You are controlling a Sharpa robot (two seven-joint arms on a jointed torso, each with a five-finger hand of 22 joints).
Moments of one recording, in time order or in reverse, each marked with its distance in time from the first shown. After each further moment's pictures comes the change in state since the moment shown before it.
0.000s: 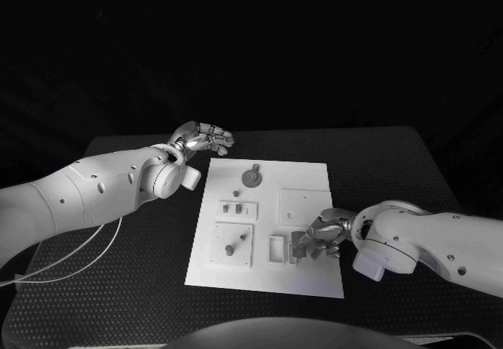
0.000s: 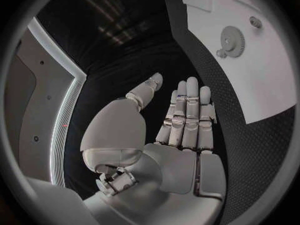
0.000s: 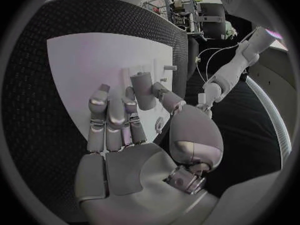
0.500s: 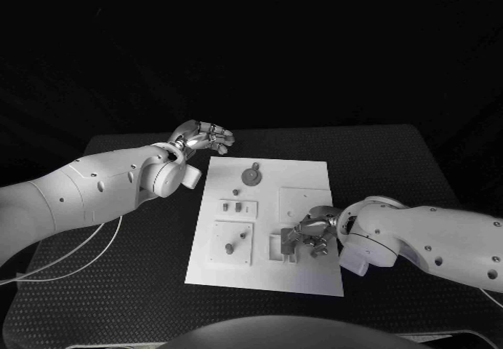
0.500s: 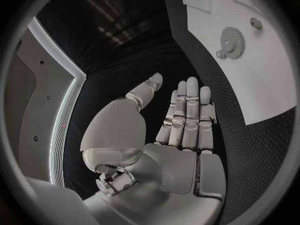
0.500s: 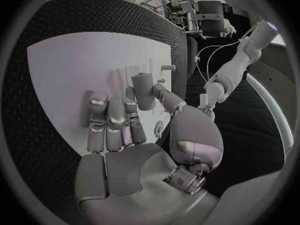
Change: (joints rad) left arm 0.000 -0.001 0.000 0.005 0.000 0.000 -0.004; left_hand 0.000 0.000 0.000 0.000 0.000 0.000 0.000 0.000 0.000 0.000 0.000 0.000 -0.001 0.000 0.000 -0.004 0.001 0.000 -0.004 0.004 0.000 0.002; right arm 0.000 0.091 -0.001 -0.052 0.046 -0.020 -0.029; right_hand -0.024 -0.007 -0.004 0.007 0.001 0.002 0.001 0.002 -0.005 0.000 0.000 -0.003 0.000 0.000 0.000 0.003 -0.003 0.000 0.000 0.000 0.000 -0.001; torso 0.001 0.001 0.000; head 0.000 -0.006
